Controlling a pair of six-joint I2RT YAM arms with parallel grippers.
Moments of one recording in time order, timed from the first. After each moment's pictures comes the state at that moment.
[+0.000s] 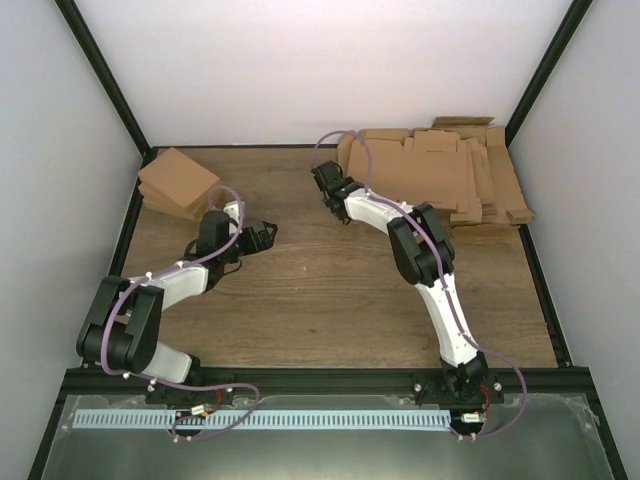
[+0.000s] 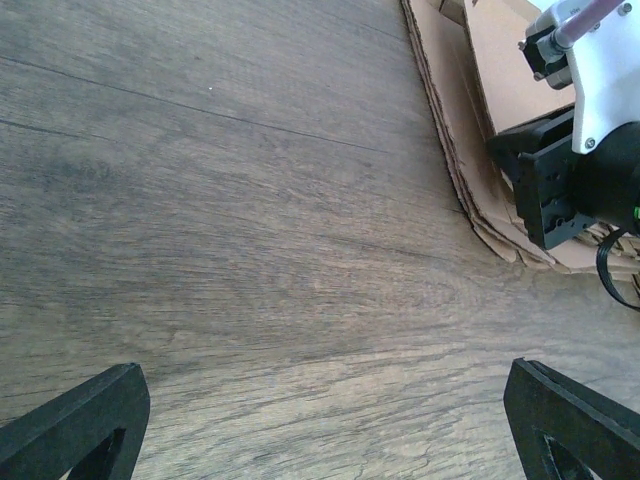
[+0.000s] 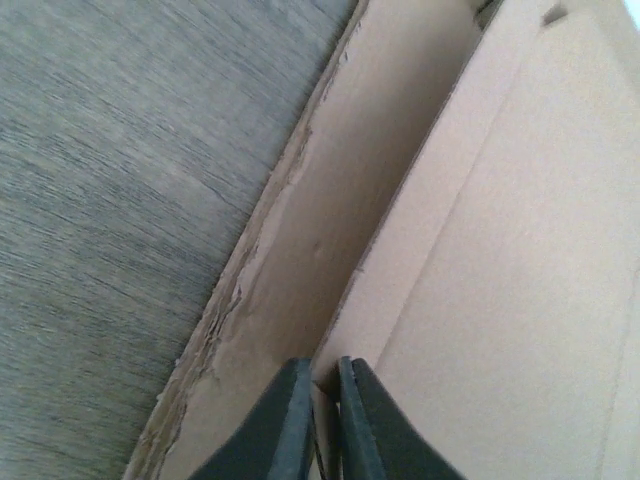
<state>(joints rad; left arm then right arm) -0.27 1.47 0.59 0.32 0.27 -0.54 0.57 2.35 1.83 -0.40 0.57 -0.26</state>
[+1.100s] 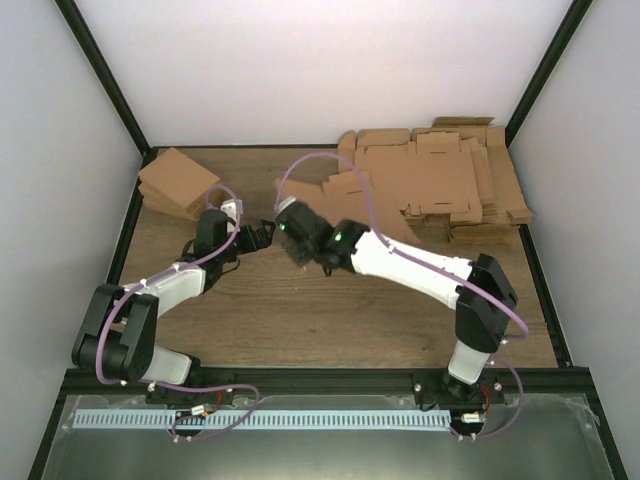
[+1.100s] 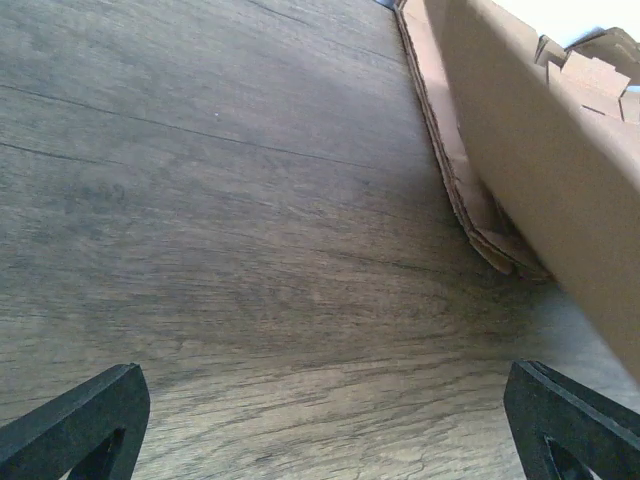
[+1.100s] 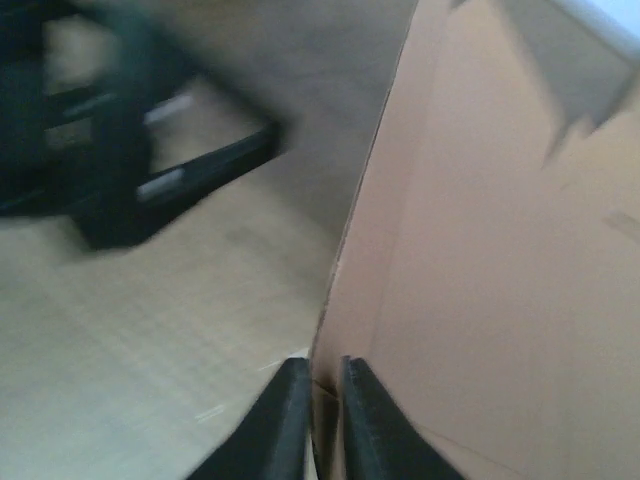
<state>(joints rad) -0.27 1.42 0.60 0.28 0.25 -0.53 0.94 1.75 1.51 -0.59 0.42 0.09</state>
